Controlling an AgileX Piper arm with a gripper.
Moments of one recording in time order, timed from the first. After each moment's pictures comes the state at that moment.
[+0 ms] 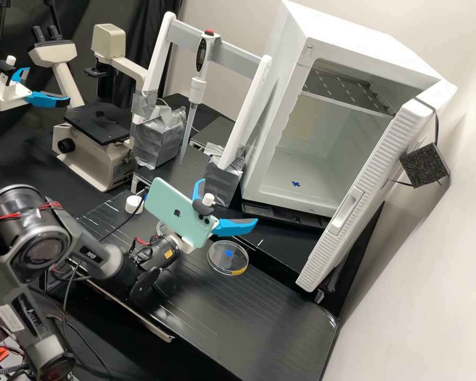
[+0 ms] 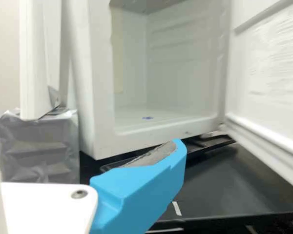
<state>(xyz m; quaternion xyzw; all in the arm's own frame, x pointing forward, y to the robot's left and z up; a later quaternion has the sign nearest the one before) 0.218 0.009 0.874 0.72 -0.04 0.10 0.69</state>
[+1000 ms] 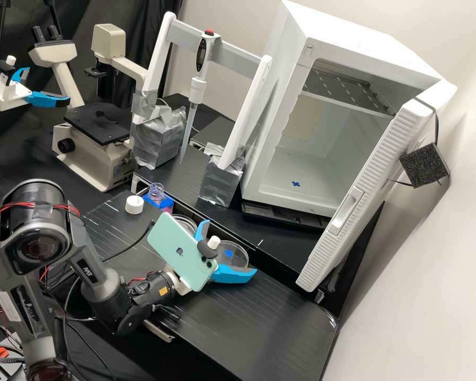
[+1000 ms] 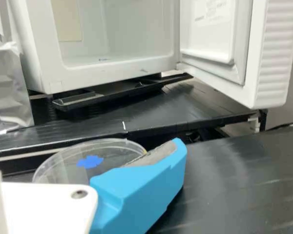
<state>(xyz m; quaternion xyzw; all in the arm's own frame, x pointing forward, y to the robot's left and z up) 0.187 -0.044 0.864 0.74 -0.10 0.01 0.67</state>
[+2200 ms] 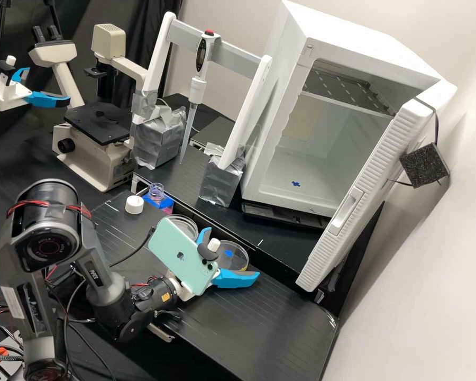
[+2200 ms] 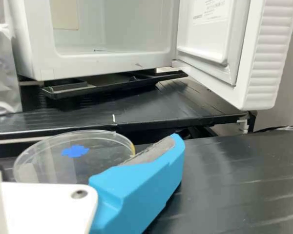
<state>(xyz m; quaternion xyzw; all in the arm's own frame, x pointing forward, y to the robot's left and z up) 0.184 -0.055 0.867 0.71 -0.10 0.00 0.70</state>
